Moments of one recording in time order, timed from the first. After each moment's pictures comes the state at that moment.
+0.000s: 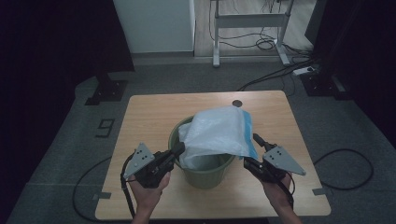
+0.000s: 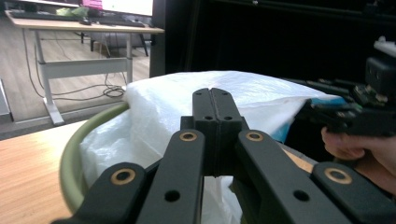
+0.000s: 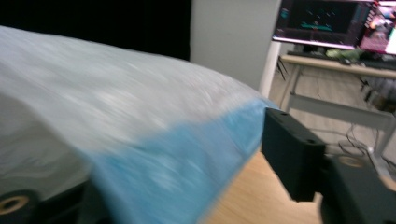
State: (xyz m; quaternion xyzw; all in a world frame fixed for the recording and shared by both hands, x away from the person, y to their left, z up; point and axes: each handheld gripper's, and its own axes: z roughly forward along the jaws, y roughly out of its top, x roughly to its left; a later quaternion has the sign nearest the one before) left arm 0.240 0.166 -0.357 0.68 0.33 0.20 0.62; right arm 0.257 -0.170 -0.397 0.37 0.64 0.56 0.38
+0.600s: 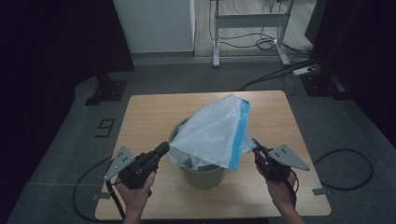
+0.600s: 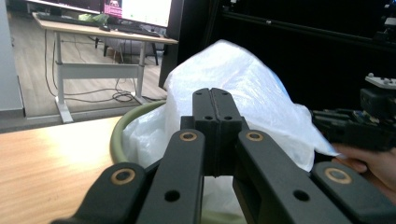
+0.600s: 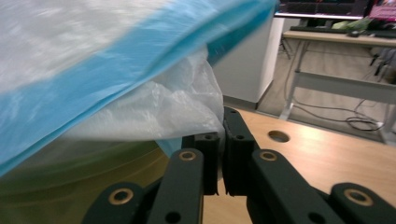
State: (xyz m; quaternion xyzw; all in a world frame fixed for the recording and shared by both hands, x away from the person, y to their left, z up) left arm 0.238 0.204 -0.367 0.65 0.36 0.20 0.64; right arm 0.270 -0.190 -0.413 0.39 0.65 0.55 0.34
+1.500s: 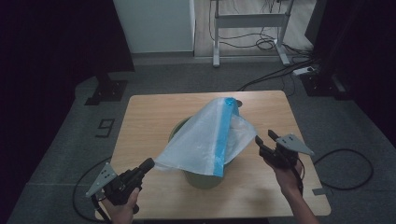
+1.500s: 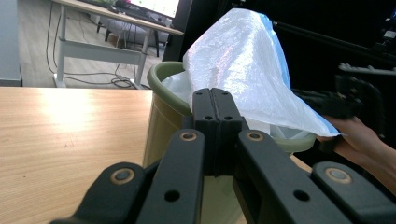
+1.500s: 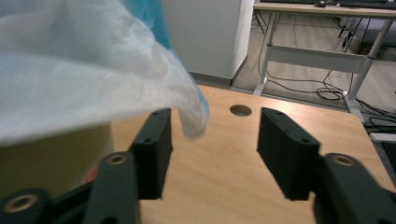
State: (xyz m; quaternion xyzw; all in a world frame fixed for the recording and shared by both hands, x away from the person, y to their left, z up) left arm 0.216 0.249 -0.413 0.63 0.40 0.17 0.65; right arm 0.302 -0.224 -0.429 0.45 0.65 0.50 0.35
